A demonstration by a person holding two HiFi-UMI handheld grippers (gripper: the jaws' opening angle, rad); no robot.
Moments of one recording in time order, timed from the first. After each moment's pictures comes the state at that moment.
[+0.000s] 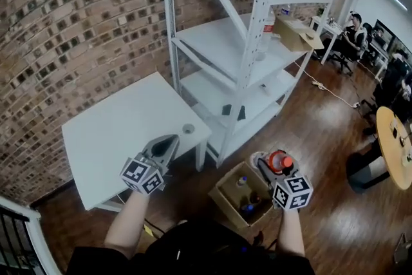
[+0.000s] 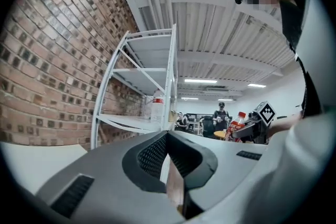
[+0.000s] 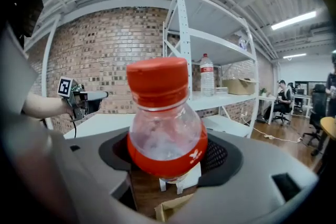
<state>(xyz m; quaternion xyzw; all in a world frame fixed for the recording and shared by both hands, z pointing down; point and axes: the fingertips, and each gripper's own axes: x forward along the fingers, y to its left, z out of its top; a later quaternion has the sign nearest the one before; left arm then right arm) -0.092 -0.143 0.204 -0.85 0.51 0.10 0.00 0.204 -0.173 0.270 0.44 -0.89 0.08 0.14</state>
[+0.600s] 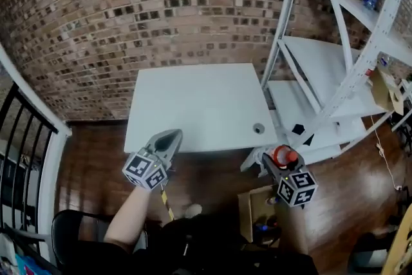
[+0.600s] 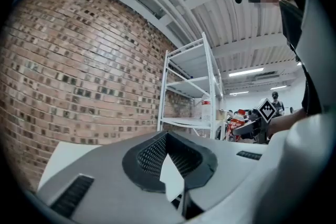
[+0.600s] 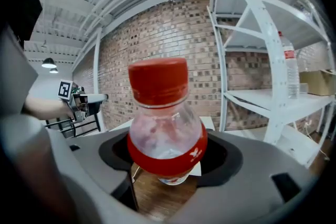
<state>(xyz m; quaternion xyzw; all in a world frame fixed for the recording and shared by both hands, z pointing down) -0.242 0.013 0.211 -0.67 0.74 0.07 0.01 -0.012 -0.169 0.270 0.16 -0.97 0.05 0.16</state>
